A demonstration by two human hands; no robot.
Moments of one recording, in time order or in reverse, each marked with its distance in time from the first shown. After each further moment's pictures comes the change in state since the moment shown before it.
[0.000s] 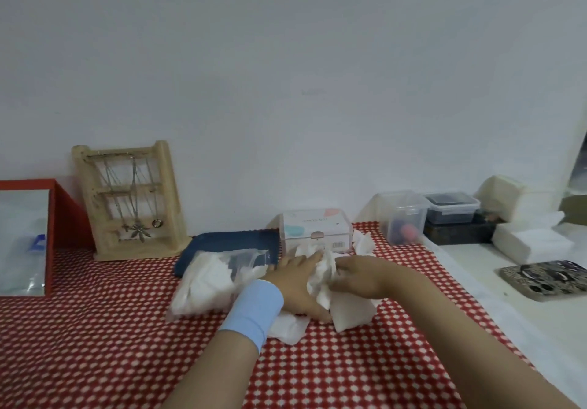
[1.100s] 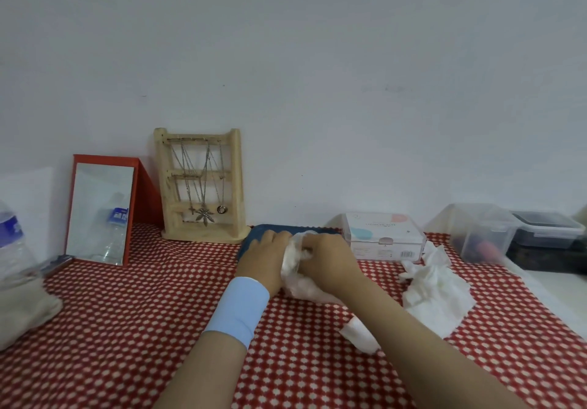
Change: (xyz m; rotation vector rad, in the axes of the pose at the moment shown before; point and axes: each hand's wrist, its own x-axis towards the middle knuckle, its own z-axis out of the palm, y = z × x) left_hand -0.021 -0.159 -0.006 -0.018 0.441 -0.307; right_hand 0.084 -0.167 0.053 0.109 0.324 -0.171
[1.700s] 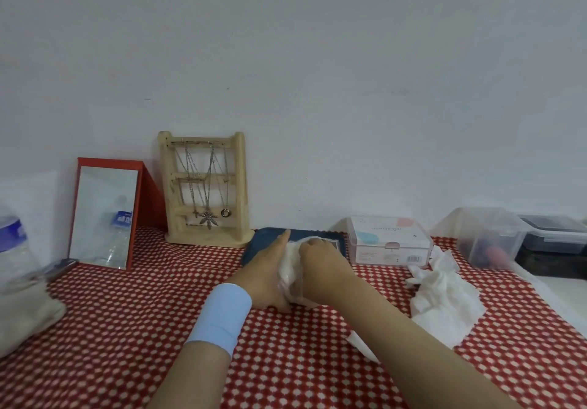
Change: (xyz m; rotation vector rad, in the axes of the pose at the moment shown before) left_hand -0.014 -0.022 -0.012 -0.314 -0.267 0.092; right_hand 0.029 -0.023 0.012 -0.456 -0.330 -0.007
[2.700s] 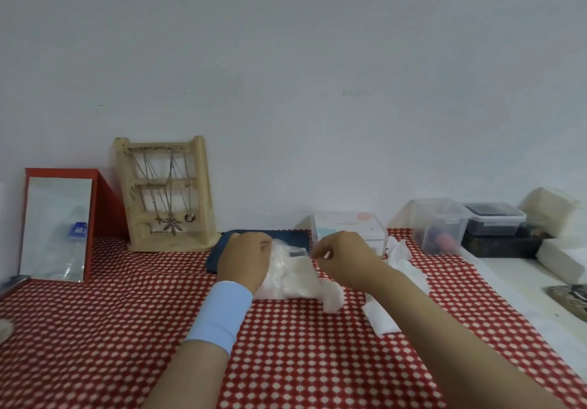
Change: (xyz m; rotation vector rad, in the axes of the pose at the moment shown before) left_hand 0.001 0.068 0.011 0.066 0.545 -0.041; right_hand -0.082 0.106 0.000 0.422 0.415 -0.002
